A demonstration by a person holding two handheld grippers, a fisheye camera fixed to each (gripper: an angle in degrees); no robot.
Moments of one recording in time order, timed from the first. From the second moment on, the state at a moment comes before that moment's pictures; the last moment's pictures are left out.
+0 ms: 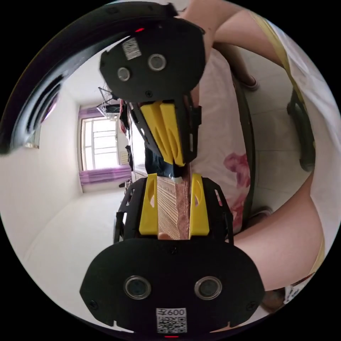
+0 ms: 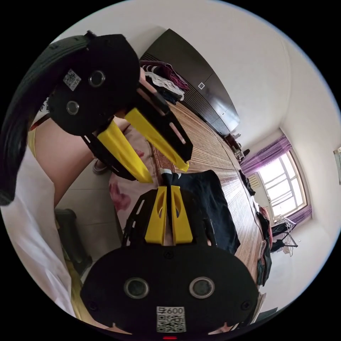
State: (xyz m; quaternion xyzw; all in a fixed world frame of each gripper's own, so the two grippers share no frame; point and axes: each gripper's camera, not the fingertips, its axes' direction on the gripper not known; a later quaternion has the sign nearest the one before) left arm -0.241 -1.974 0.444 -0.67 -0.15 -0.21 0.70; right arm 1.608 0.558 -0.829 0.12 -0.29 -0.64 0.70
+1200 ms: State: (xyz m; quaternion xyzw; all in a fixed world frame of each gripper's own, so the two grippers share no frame) left arm -0.305 -2.091 0.630 -0.66 -0.18 -0.33 0.65; right arm 1.661 0.574 -0.876 0.01 -0.07 -0.64 0.76
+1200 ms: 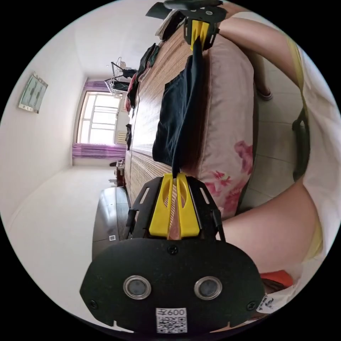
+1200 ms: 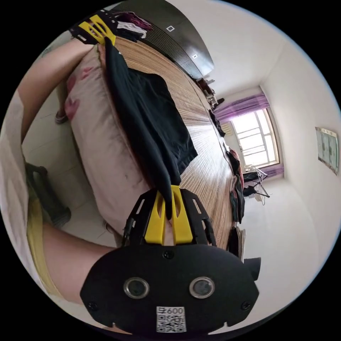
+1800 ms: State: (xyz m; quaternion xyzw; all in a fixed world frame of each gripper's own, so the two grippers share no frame) left arm -0.629 -1.988 0.523 -0.58 -0.36 -0.35 0.64; right arm 1.533 0.239 -0.956 0.13 -0.04 -0.60 0.79
